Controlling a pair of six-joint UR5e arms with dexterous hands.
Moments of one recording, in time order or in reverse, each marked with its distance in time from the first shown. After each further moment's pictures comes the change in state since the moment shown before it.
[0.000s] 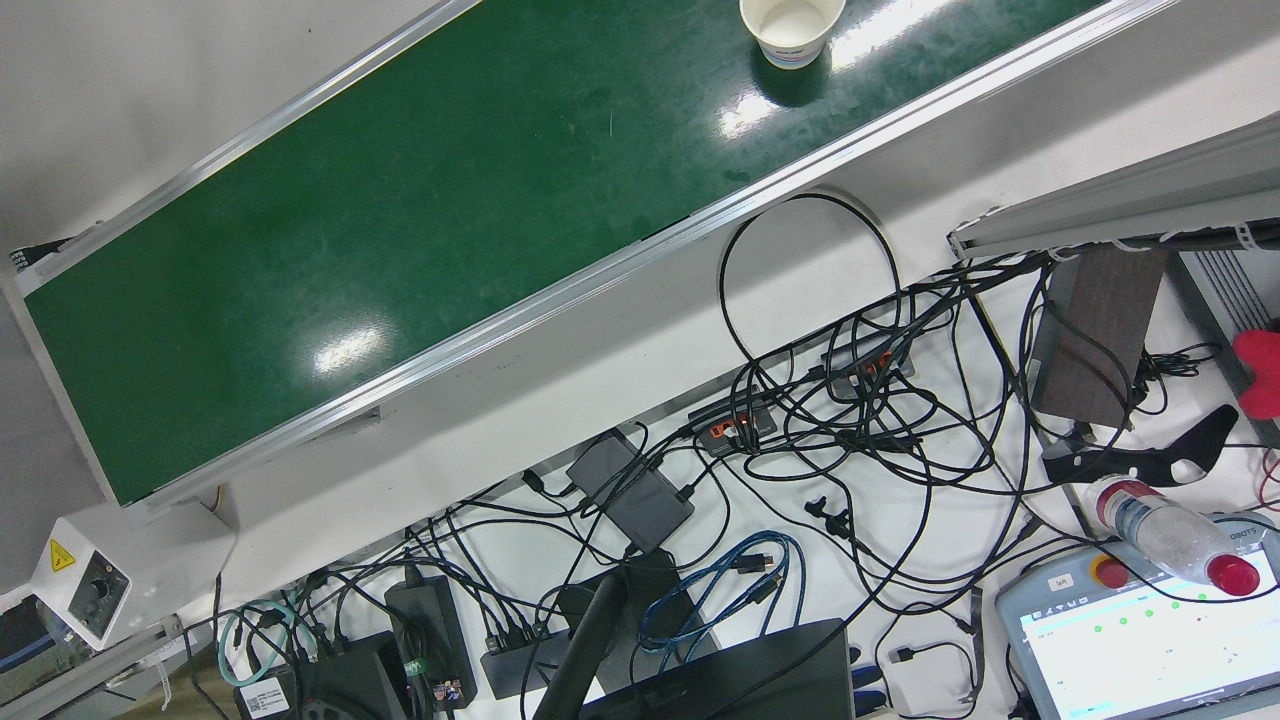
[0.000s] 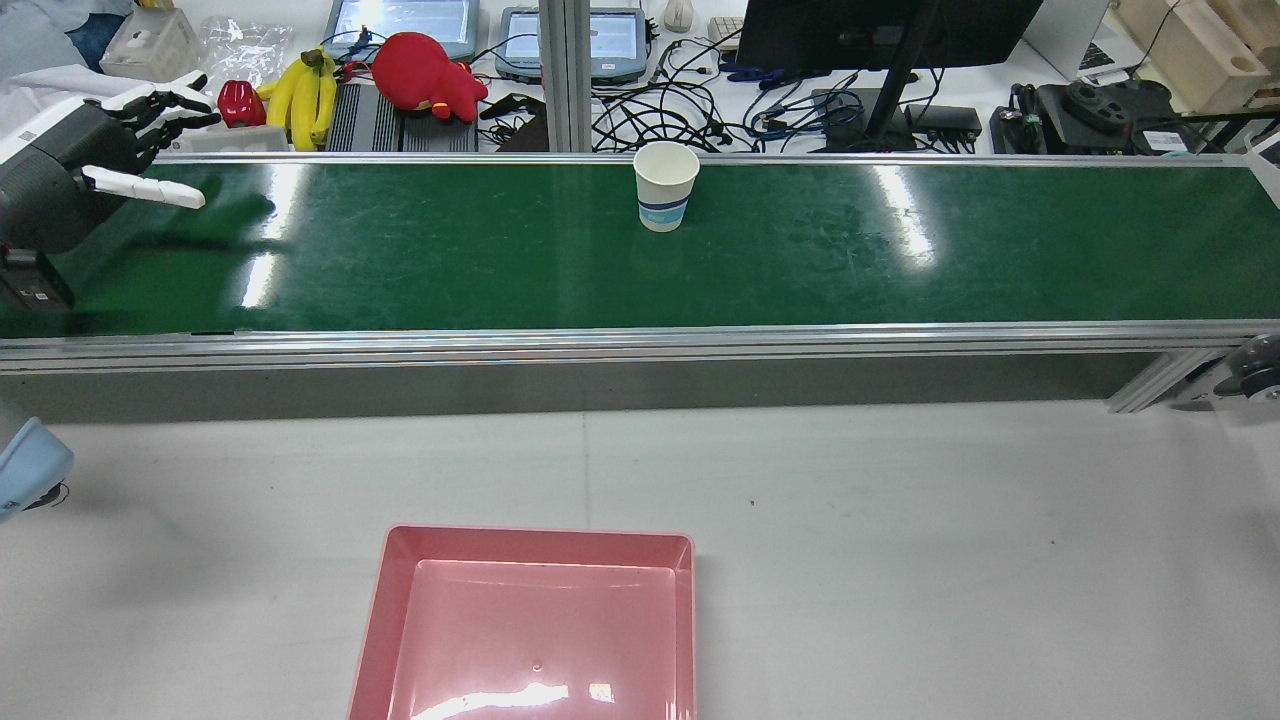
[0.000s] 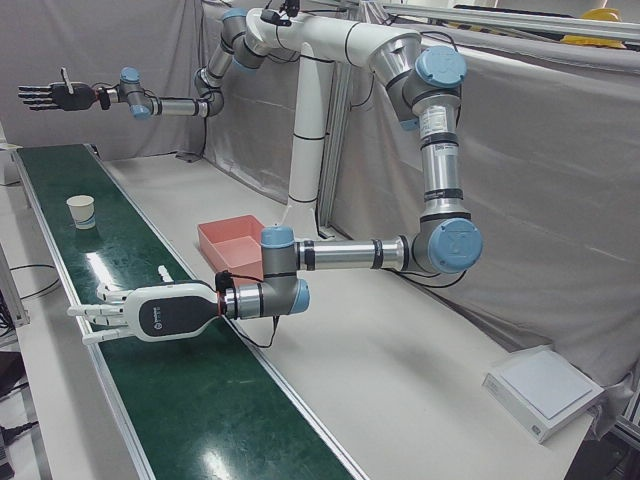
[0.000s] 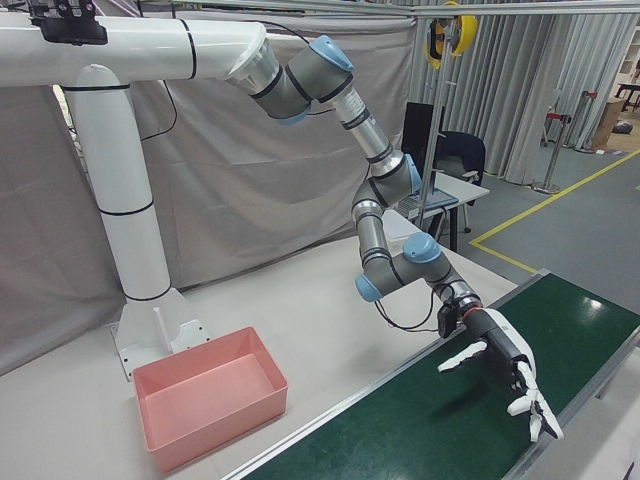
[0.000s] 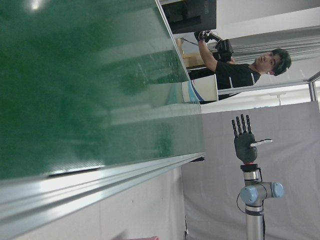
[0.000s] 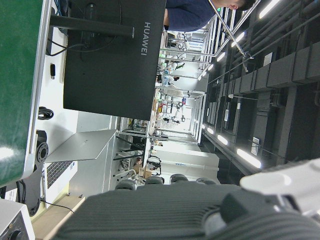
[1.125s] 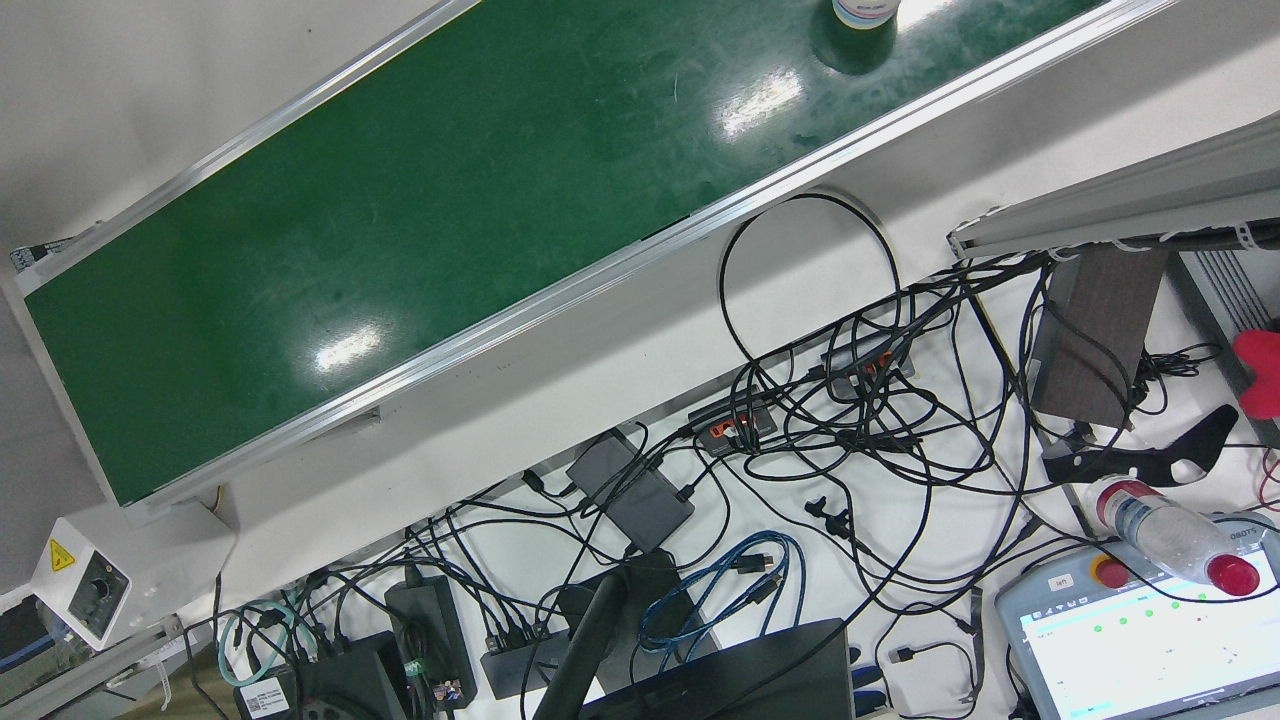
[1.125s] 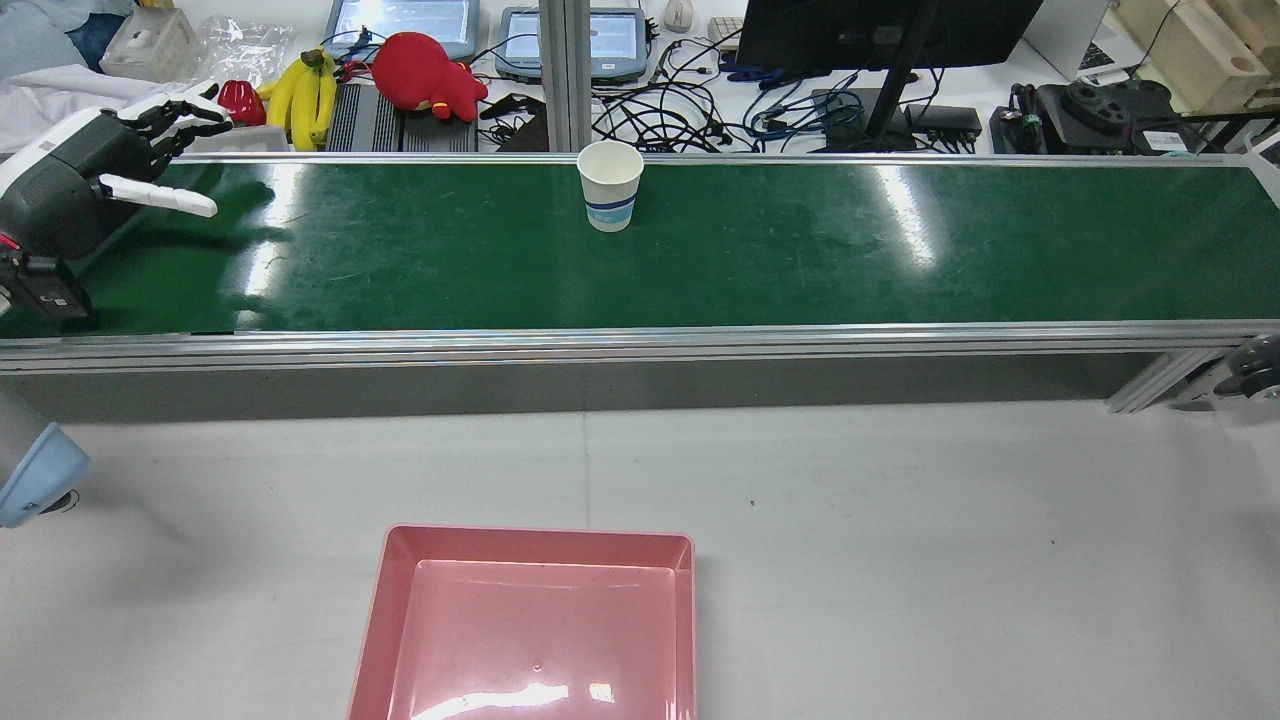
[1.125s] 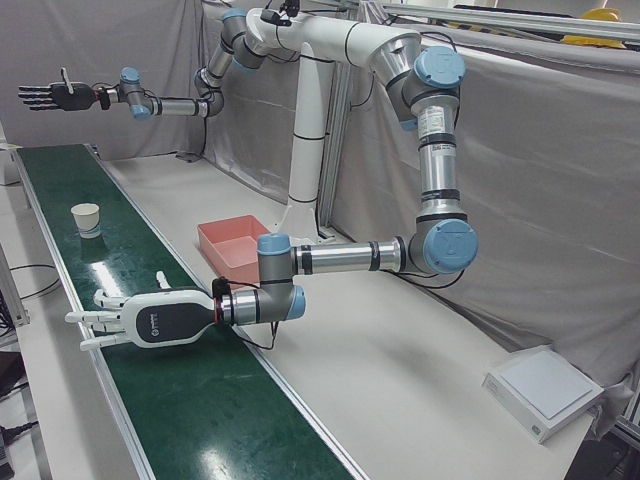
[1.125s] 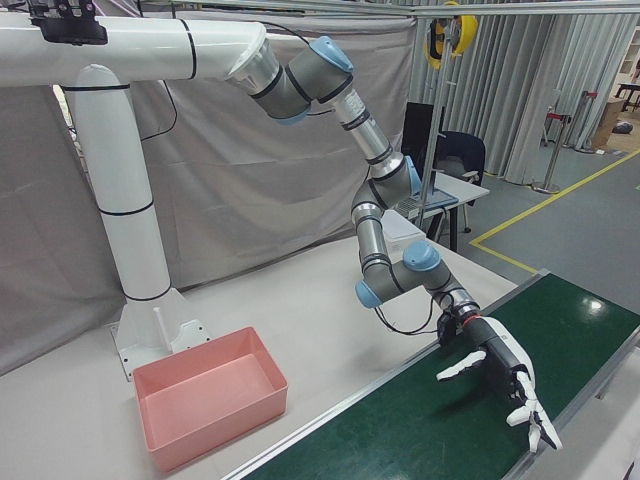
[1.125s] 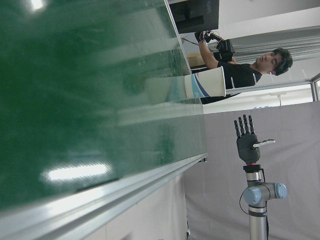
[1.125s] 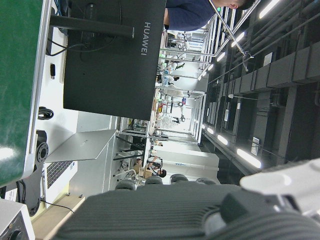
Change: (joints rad) left arm 0.018 -0.015 0.048 -0.037 -0.019 0.005; right arm 0.000 0.000 0.000 0.000 0.000 0.000
